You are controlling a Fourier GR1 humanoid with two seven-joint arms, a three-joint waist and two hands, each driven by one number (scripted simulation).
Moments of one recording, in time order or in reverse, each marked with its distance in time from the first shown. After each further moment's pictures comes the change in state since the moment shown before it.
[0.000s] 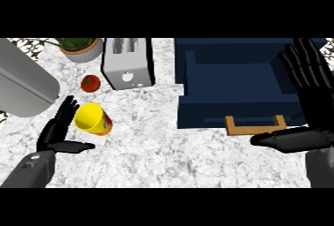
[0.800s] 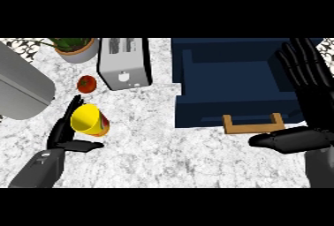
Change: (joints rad) left arm -0.063 -0.032 0.008 0.114 -0.031 0.050 -0.092; right arm -0.016 0.001 0.011 -0.014 -0.006 0.004 0.036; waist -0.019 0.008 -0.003
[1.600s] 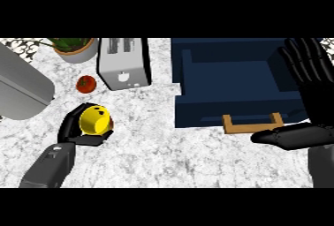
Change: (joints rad) left arm -0.017 -0.060 -0.002 -0.065 -0.015 0.075 -0.088; right arm -0.024 -0.015 -0.013 0.009 -0.004 0.004 0.012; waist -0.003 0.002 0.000
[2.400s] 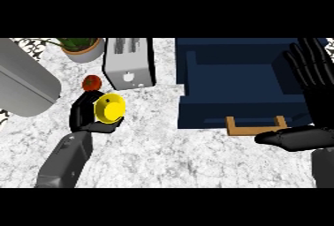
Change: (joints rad) left arm -0.039 -0.110 0.101 -0.134 0.128 0.050 -0.044; right arm 0.035 -0.007 -0.018 0.002 0.008 0.001 -0.015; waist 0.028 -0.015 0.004
